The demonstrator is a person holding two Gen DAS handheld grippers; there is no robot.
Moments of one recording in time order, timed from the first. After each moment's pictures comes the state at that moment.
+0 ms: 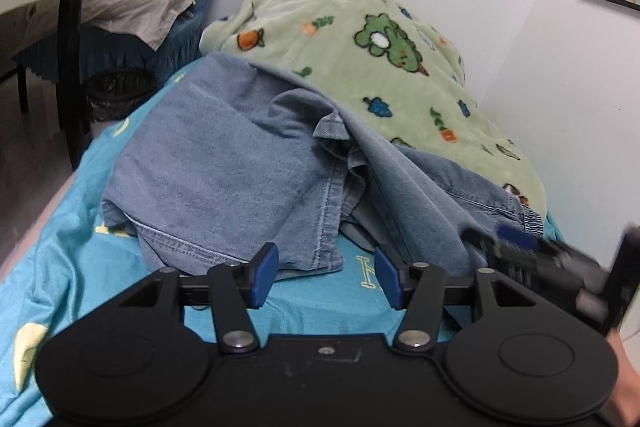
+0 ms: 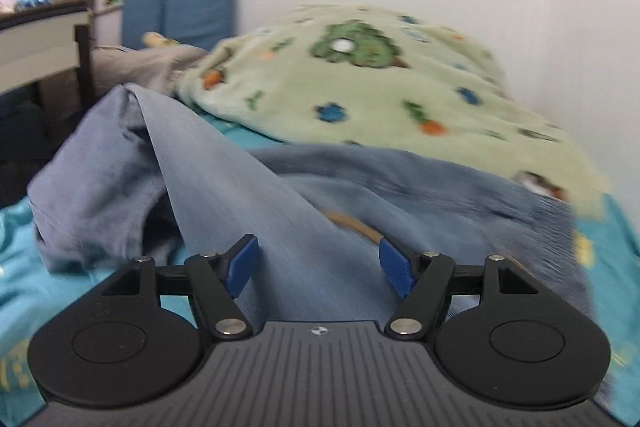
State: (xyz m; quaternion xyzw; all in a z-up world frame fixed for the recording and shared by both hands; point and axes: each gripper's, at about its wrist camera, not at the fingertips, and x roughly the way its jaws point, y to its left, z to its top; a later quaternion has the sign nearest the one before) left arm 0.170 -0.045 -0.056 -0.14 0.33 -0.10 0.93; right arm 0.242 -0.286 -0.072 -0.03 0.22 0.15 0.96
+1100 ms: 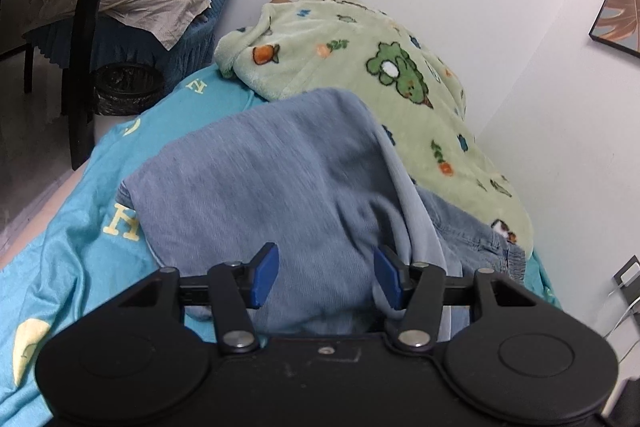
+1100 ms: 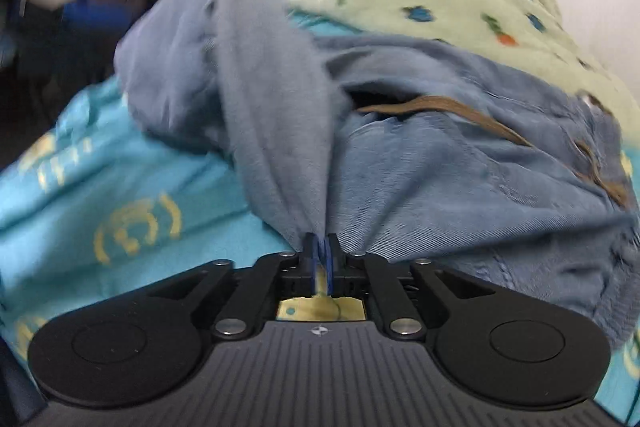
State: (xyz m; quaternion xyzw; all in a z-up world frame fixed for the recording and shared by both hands) left arm 0.159 -0.017 -0.044 -0.20 0.31 -0.10 0.93; right arm 0.142 -0.246 -0.088 -0.04 0.35 0.18 0.92
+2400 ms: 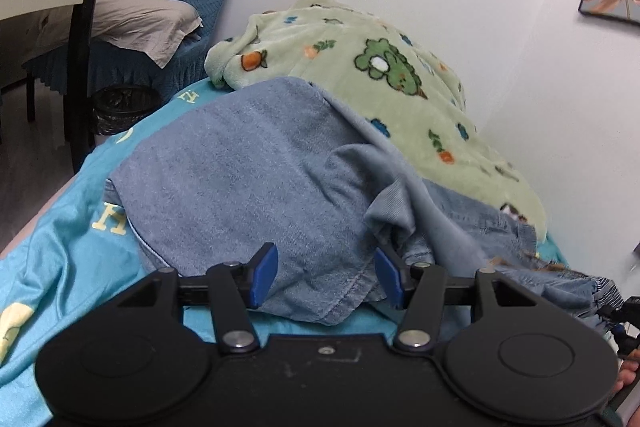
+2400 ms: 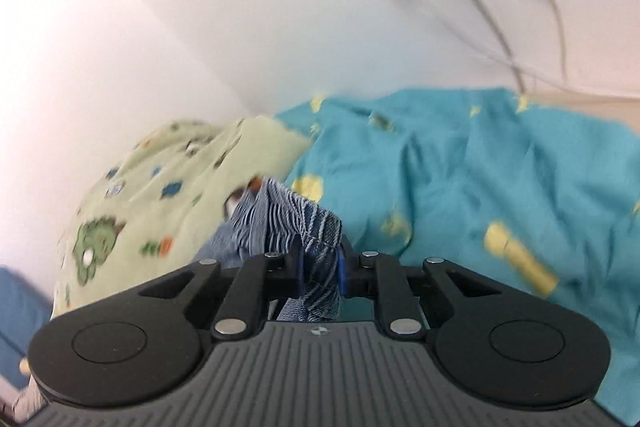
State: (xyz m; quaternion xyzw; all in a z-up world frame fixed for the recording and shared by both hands) left arm 0.143 -0.060 -0.064 -0.15 0.28 -0.08 0.94; right arm 0.149 -0.500 -0.094 0.40 0.15 -0.23 0.87
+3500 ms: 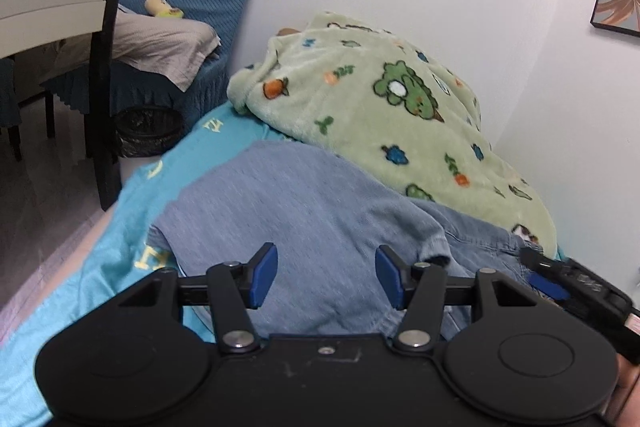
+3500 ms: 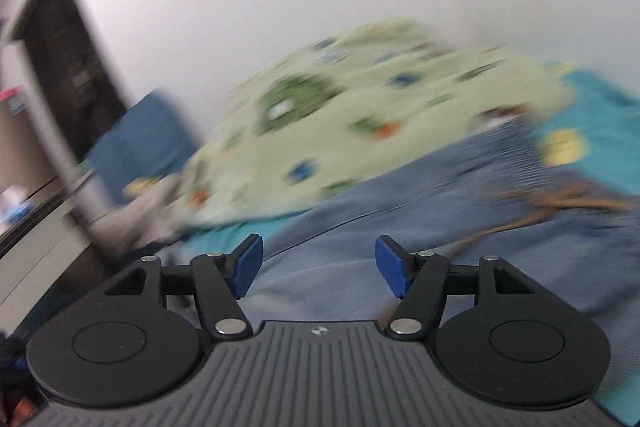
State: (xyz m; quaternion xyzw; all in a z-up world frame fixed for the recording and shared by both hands) left arm 0.144 -0.029 -0.020 -0.14 0.28 -0.06 0.95; right arm 0.217 -0.338 -0.053 0.24 0.20 0.15 0.94
